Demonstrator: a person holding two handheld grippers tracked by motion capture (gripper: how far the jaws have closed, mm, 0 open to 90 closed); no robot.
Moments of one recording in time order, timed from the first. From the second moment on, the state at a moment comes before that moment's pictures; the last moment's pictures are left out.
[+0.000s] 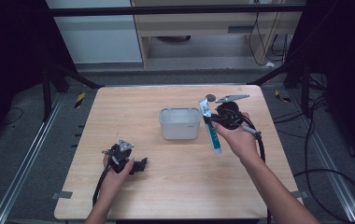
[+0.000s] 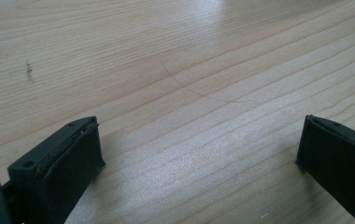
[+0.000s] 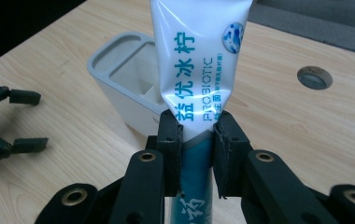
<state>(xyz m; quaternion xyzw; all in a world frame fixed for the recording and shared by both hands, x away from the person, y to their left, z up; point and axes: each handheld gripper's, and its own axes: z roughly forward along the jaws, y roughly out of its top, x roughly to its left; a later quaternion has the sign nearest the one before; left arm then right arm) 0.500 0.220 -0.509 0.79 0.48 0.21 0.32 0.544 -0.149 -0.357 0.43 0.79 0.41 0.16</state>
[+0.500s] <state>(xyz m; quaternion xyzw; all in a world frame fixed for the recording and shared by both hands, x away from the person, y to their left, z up) 0.500 0.220 -0.509 0.79 0.48 0.21 0.32 0.533 -0.121 -0.348 0.41 0.76 0.47 0.18</state>
